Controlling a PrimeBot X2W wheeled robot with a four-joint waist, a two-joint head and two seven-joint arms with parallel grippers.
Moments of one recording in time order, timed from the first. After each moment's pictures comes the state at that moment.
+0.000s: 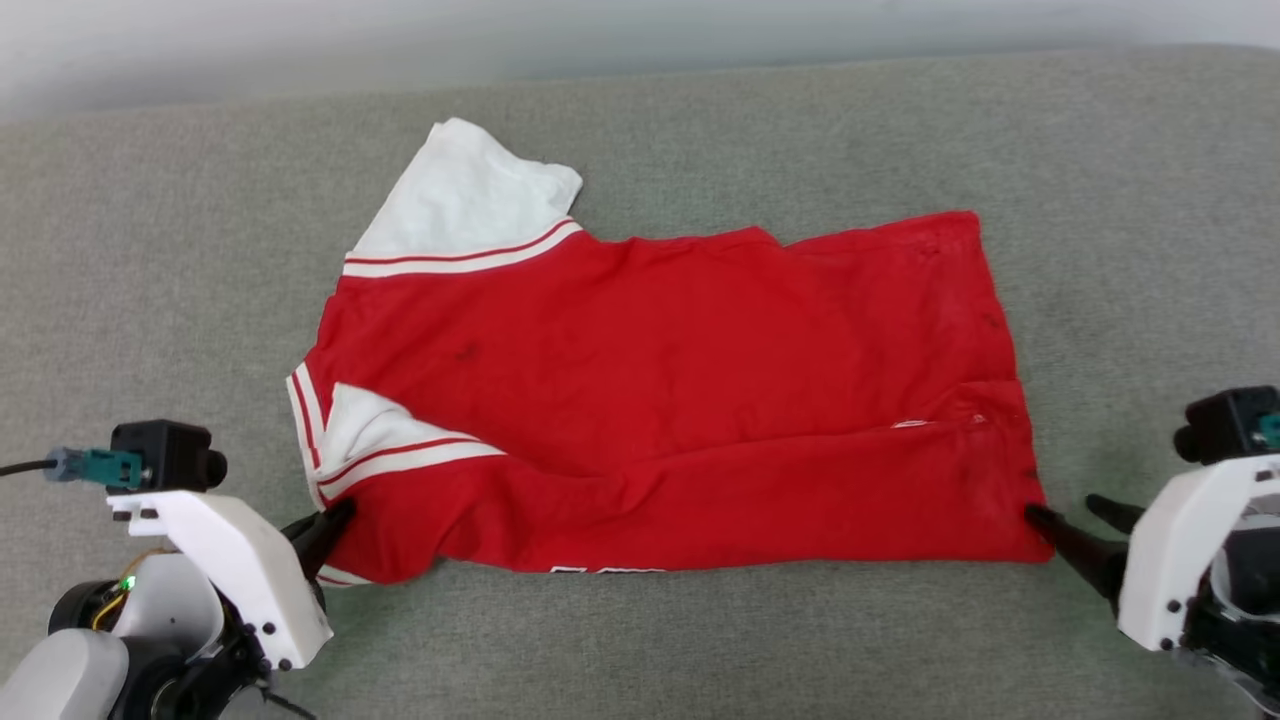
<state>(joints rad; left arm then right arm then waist) -0.12 0.66 -0.28 -0.15 -1.00 0.19 0.54 -0.15 -0.39 0.02 0.00 0.63 0.13 0.79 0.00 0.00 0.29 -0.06</state>
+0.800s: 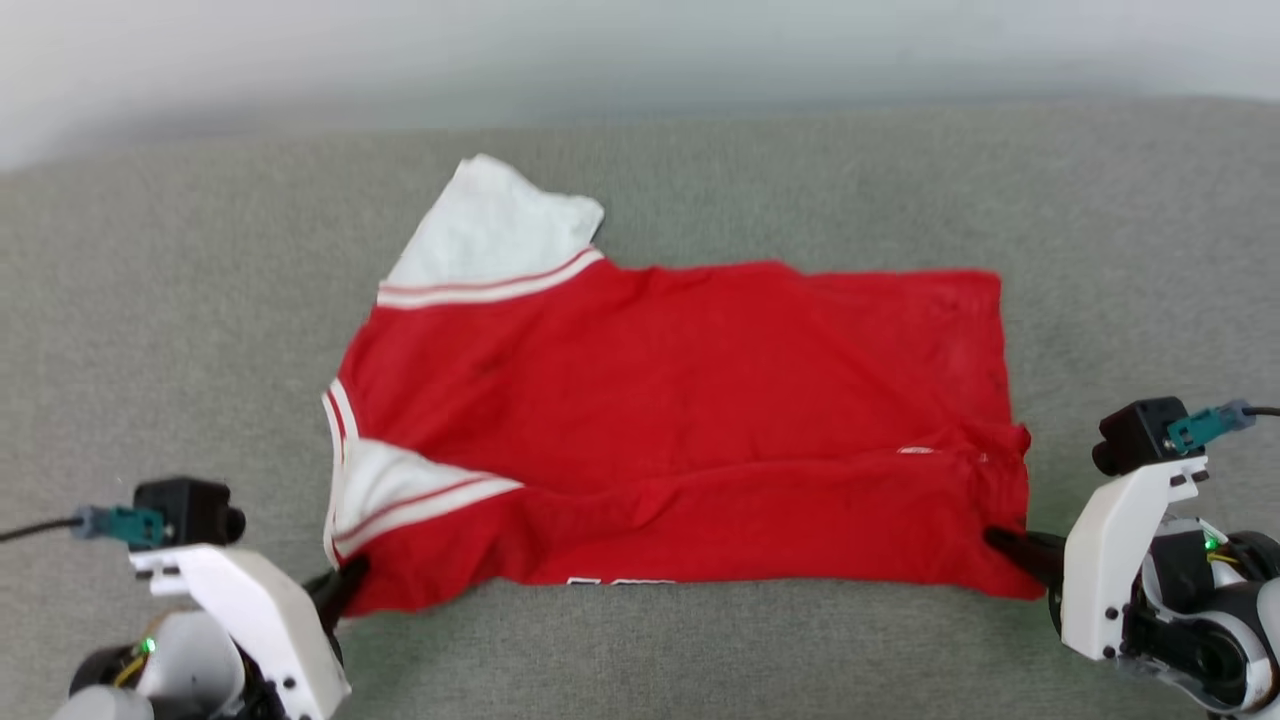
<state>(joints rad) -0.04 0.64 -0.29 -0.20 -0.99 0.25 0.53 -0.22 -0.39 0.16 0.12 0.69 0.13 0.80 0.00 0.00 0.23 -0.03</state>
